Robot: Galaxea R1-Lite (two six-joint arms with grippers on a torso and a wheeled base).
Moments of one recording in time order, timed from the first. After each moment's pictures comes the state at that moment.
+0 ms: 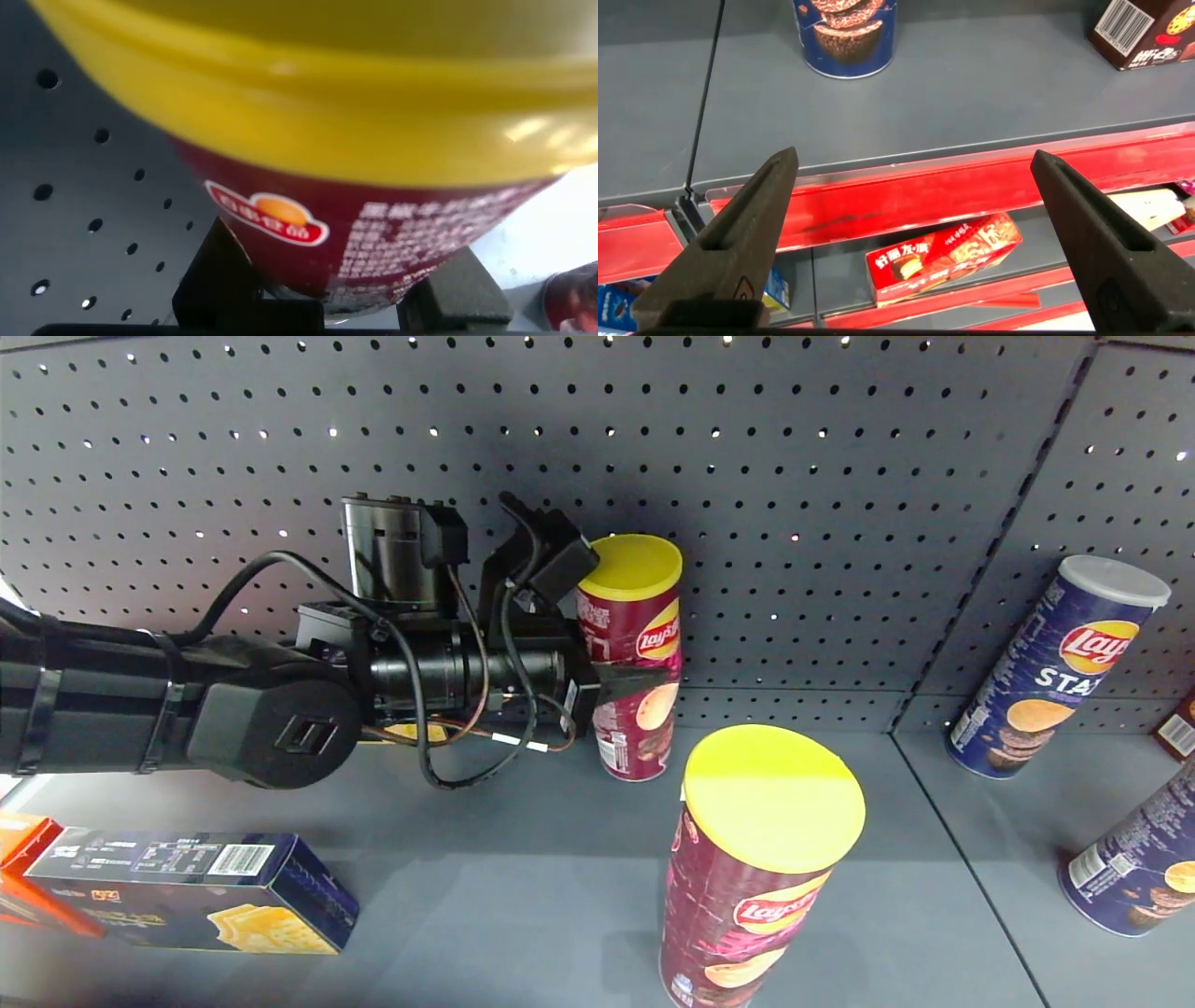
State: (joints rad) left arm -0.50 1.87 -1.26 -0.42 -0.59 0.34; right arm -0.18 0.10 0.00 0.00 -0.07 0.00
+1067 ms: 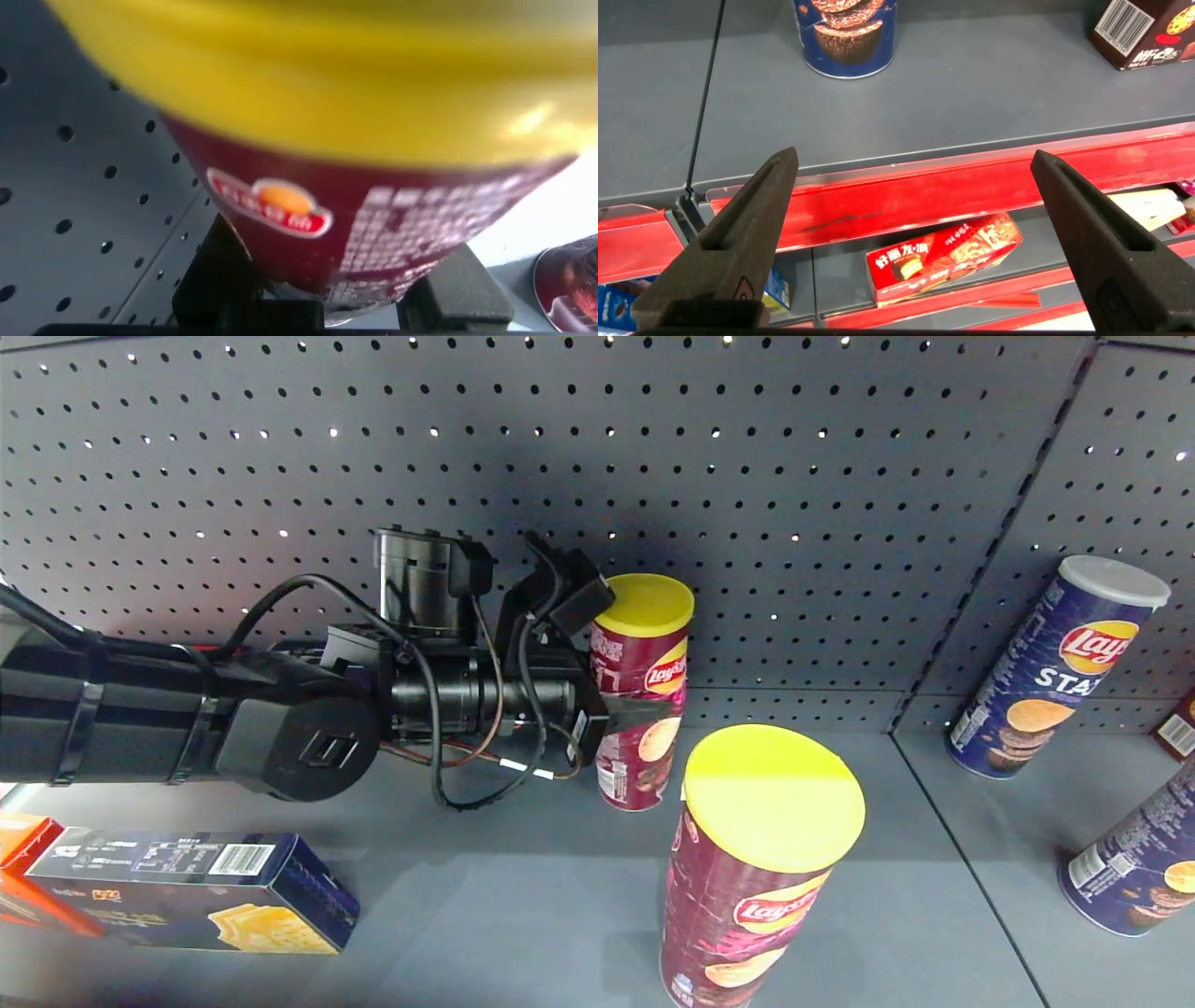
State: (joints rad) left arm -0.52 1.90 -1.24 -0.37 -0.59 0.35; right arm -0.18 0.10 0.00 0.00 -0.07 0.00
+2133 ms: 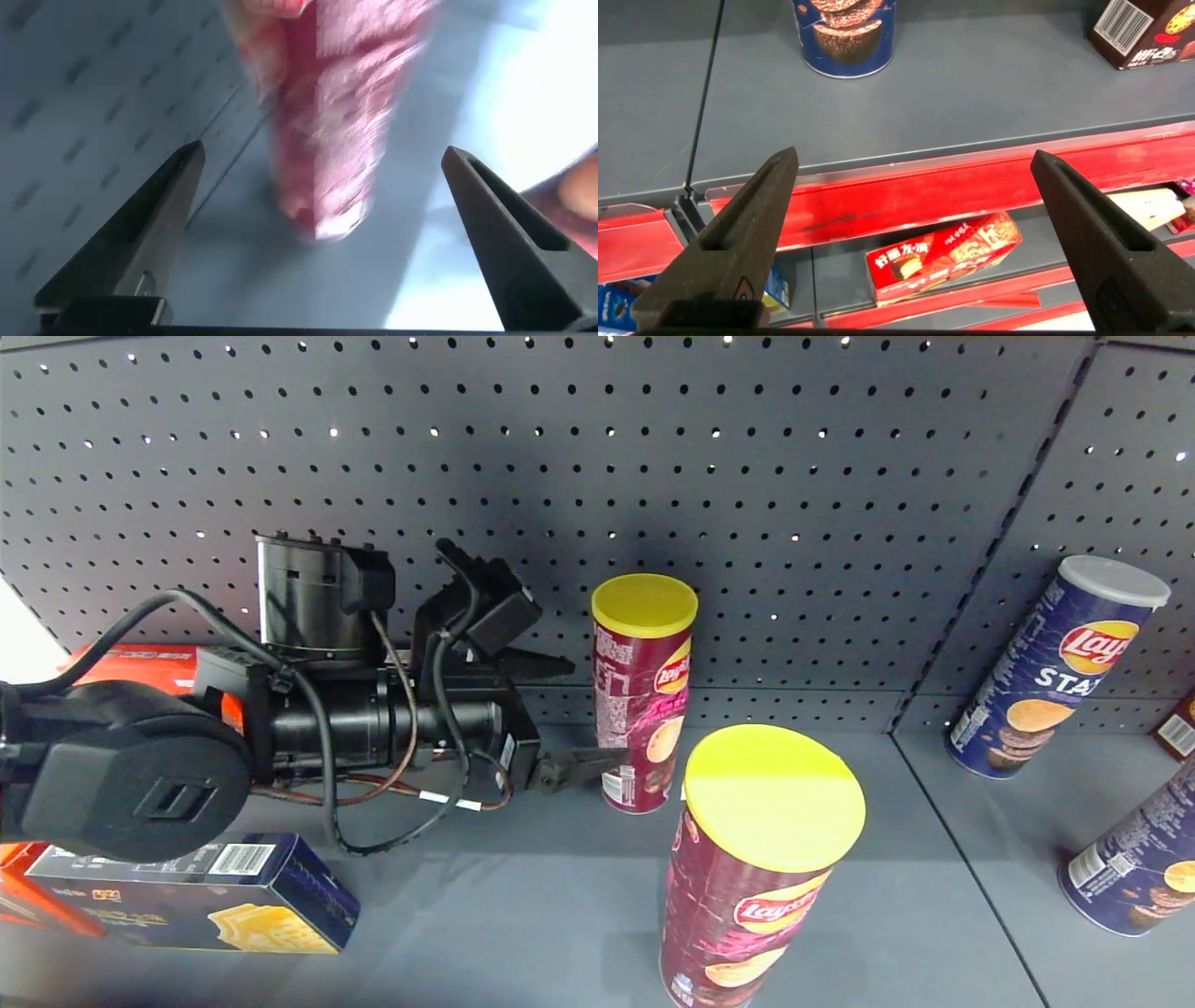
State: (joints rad) left arm -0.46 1.72 -1.03 -0.38 -0.50 0.35; right arm -0.18 0.10 0.00 0.00 -0.07 0.00
